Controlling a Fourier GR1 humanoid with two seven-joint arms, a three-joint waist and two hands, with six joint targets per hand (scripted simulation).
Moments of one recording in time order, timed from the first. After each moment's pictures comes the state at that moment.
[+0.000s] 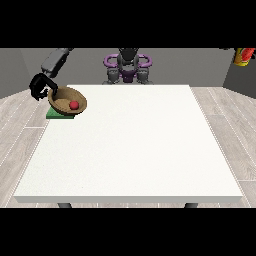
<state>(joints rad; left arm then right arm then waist) -0.53 0.77 0.60 -0.99 0.33 -0.49 -0.07 -0.57 -0.60 -0.32 -0.63 -0.16 -0.03 0.03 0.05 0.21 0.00</state>
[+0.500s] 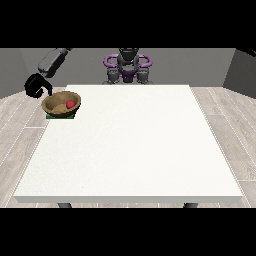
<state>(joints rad) -0.54 0.78 0.59 -1.02 0.35 -0.47 -0.04 -0.57 -0.63 -0.39 -0.55 -0.19 -0.05 0.02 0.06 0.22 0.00</state>
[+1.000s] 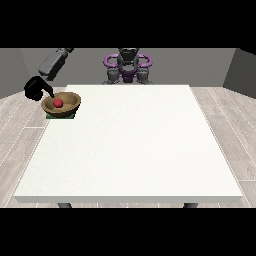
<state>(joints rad) -0.55 0.85 0.61 -0.95 0.37 -0.50 -0.09 -0.62 -0.62 -0.42 -0.55 -0.21 -0.11 -0.01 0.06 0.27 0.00</state>
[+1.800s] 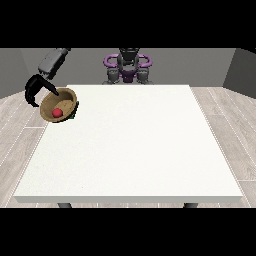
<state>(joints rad) -0.54 0.81 0.56 -1.02 0.39 -0.47 -0.07 -0.66 -0.67 -0.34 -0.49 -0.13 -0.07 0.01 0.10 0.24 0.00</state>
